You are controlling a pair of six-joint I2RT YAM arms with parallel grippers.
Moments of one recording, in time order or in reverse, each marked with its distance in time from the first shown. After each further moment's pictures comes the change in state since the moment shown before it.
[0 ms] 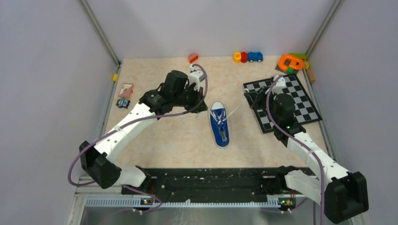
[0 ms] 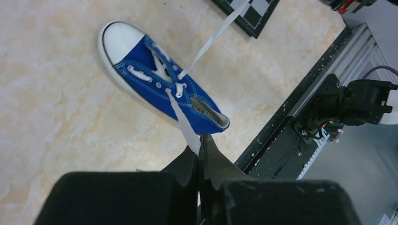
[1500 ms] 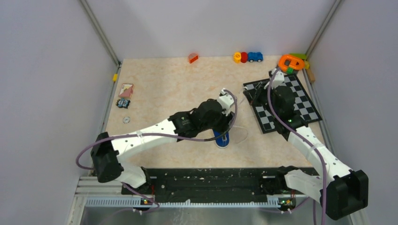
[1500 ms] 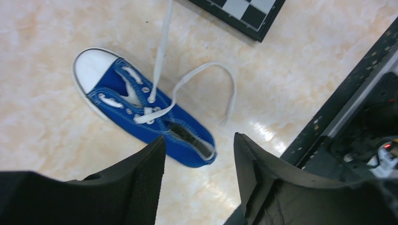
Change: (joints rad) left arm -0.431 0.137 -0.073 0.277 -0.463 -0.021; right arm 0.011 0.047 0.151 -0.167 -0.050 0.009
